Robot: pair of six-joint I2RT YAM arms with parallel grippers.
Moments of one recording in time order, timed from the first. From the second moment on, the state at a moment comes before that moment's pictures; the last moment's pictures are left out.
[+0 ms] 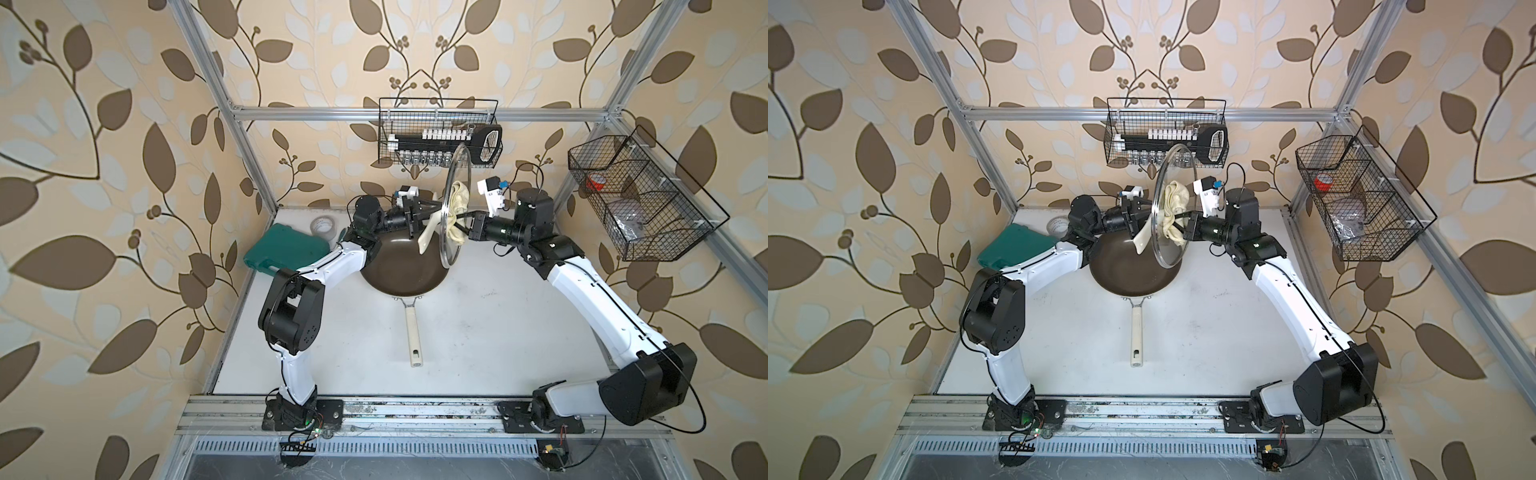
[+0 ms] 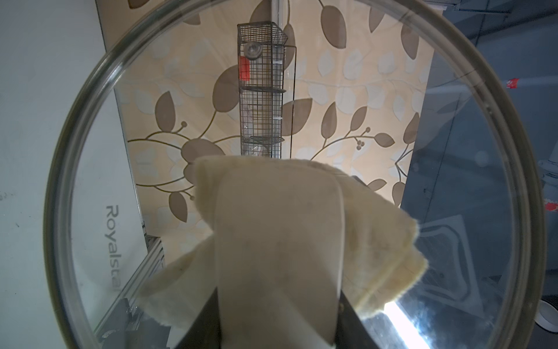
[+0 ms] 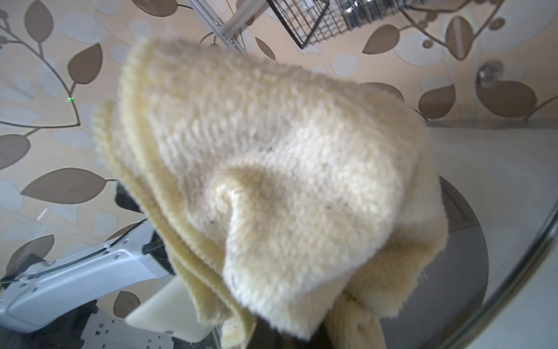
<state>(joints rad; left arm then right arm) -0.43 1.86 1.40 0.78 0.98 -1.85 0.29 1.40 1.41 -0.28 -0.62 0.51</state>
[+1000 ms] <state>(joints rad) -0.43 1.86 1.40 0.86 1.06 -1.94 0.27 1.48 1.61 -0.19 -0.52 0.49</state>
